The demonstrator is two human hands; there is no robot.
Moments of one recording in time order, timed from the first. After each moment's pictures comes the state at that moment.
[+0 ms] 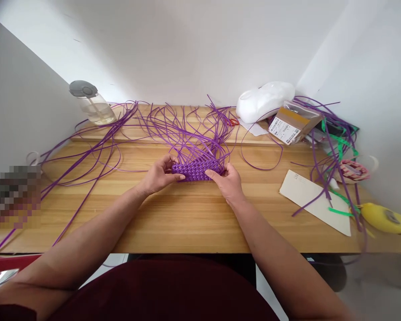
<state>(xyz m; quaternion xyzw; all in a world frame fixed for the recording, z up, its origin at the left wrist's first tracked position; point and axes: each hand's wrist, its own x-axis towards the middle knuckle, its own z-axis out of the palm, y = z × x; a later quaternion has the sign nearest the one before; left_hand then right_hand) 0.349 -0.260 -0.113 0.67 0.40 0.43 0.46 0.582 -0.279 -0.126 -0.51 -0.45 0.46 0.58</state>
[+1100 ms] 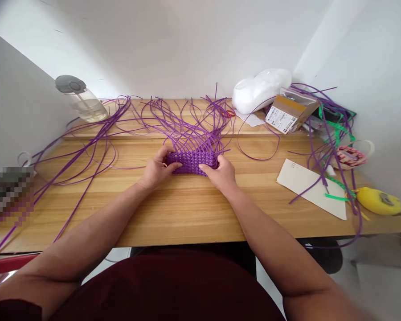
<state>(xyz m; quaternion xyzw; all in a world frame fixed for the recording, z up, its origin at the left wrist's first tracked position) 0.351 -0.249 -0.127 0.73 0.45 0.45 0.25 0.587 -0.270 -0.138 -0.63 -0.57 0.27 0.44</state>
